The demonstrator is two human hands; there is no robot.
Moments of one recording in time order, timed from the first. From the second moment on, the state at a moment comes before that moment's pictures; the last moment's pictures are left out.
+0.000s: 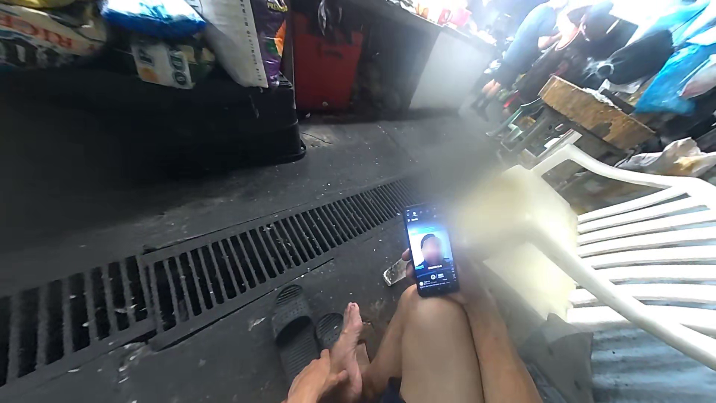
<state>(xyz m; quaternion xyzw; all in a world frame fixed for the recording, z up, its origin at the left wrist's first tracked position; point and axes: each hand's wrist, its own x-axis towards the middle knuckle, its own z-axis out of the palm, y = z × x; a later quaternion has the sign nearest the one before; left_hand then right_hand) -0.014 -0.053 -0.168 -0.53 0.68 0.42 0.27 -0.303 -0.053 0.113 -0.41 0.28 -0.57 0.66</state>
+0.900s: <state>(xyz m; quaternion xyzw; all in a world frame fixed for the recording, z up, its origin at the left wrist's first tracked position) -0.010 -0.055 -0.182 -0.50 0.68 0.46 0.26 -0.299 -0.050 0.125 -0.42 0.30 -0.57 0.63</state>
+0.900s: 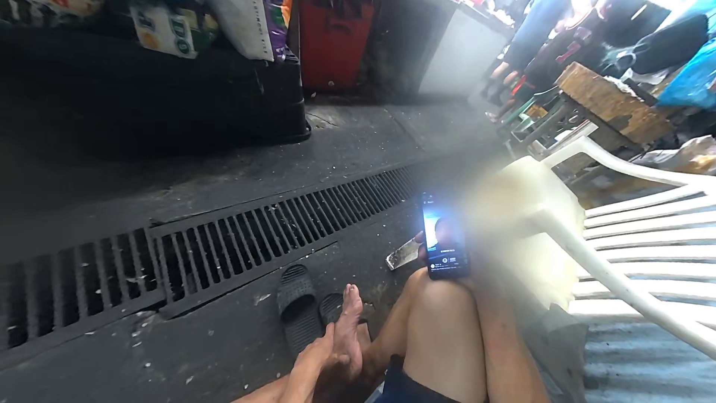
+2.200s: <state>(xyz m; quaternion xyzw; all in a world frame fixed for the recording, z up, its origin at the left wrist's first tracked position) -0.002 -0.053 -0.169 -0.49 0.70 0.48 0.19 -0.307 -0.048 0.121 -0.42 0.29 -0.58 0.63</state>
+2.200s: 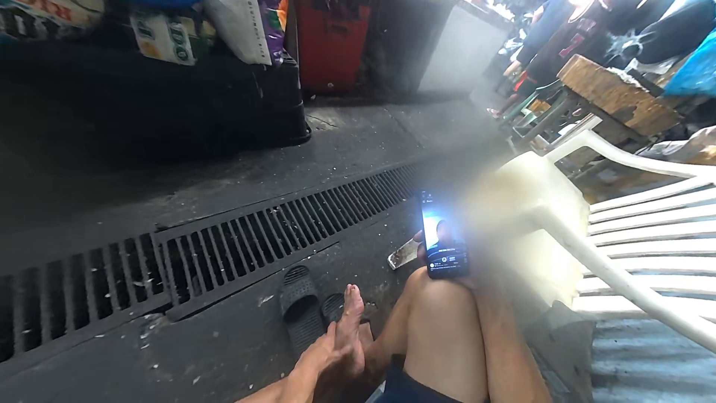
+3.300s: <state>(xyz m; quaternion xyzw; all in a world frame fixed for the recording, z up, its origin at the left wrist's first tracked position) -0.013 -0.052 -0.148 -0.55 0.67 0.41 0.28 -0.308 -0.046 0.116 -0.42 0.28 -0.59 0.63</state>
